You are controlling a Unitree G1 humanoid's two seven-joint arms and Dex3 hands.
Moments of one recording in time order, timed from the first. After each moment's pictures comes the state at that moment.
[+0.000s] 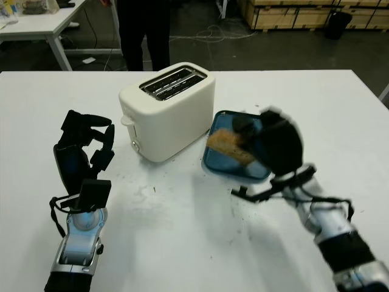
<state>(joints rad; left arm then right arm) -0.08 -0.02 0.02 0.02 0.35 -0.43 0.46 -0.42 -0.69 0.27 0.26 -1.07 -0.23 -0.71</state>
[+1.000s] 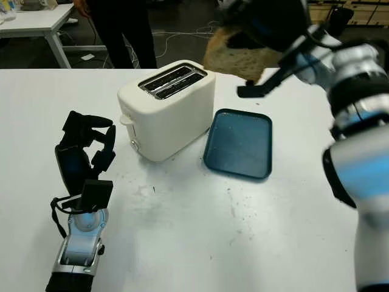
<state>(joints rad) -0.08 -0.03 0.02 0.02 0.36 -0.43 0.46 -1.49 -0.58 0.65 1.28 -1.15 -0.63 -0.77</state>
